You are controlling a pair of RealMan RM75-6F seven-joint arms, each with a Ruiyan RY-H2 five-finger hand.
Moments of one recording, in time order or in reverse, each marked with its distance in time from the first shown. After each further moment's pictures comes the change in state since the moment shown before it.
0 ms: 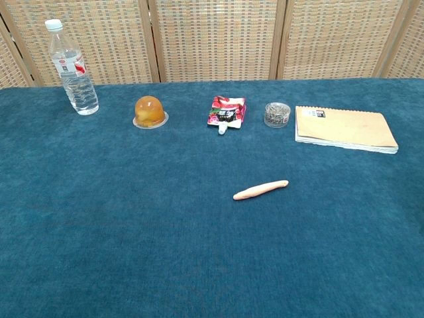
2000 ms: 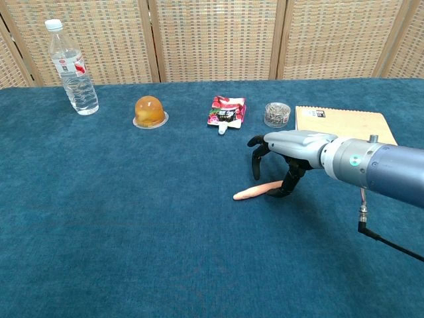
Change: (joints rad) left arm -0.065 -0.067 -0.039 0.015 -0.142 -0.085 0.143; right arm 0.723 -0.505 0.087 0.483 0.603 -0.640 0.008
